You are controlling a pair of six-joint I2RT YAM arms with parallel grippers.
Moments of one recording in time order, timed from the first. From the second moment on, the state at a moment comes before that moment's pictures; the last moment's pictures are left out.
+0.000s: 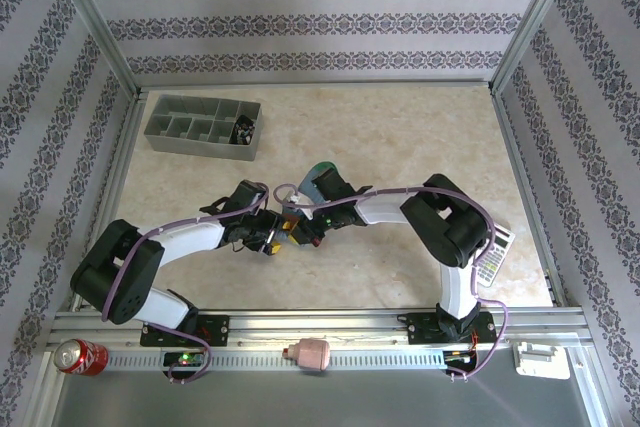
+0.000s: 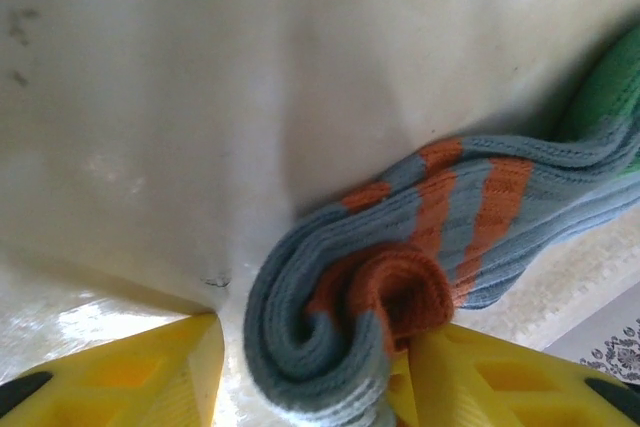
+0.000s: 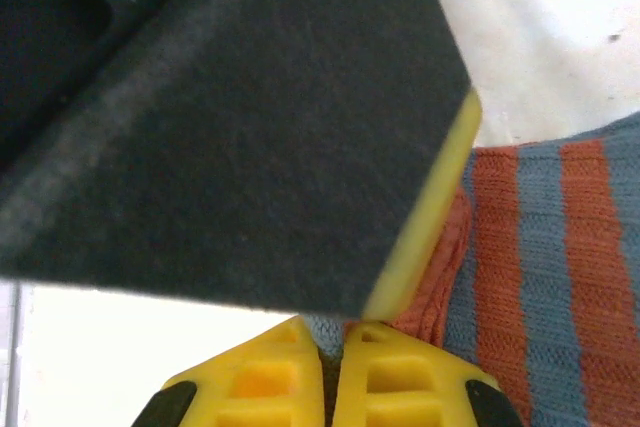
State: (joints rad) left arm -0.51 1.45 0.60 -0.18 0.34 -1.64; right arm 0.74 1.93 0.99 -0.04 -0.76 -0.06
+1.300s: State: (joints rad) left arm -0.52 1.59 0.85 -0.62 0.34 -1.71; right arm 1.11 1.72 0.79 0.11 0.14 -0.40
